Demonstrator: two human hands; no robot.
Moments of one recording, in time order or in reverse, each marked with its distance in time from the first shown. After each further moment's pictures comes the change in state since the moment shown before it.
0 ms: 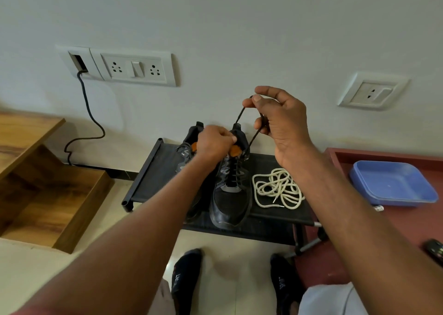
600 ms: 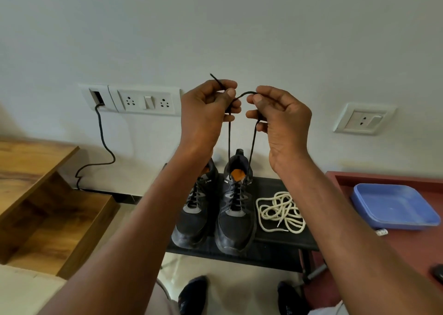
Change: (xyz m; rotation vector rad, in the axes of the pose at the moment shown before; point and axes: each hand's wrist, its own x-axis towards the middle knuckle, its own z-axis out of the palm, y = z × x) left_hand -0.052 0.116 -0.091 -0.579 0.148 0.444; right_hand -0.001 -0.049 0.023 0.174 0.086 -0.208
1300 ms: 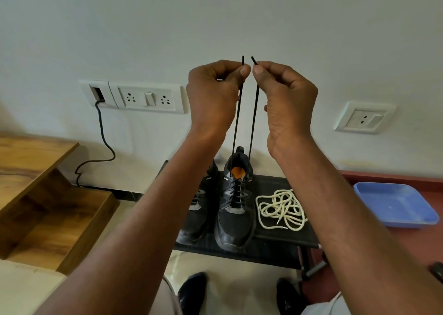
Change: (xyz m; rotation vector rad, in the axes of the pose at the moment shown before) left_hand 0.009 0.023 0.020 0.112 0.122 0.128; right_hand 0.000 -0.029 0.019 -0.064 0.088 -0.112
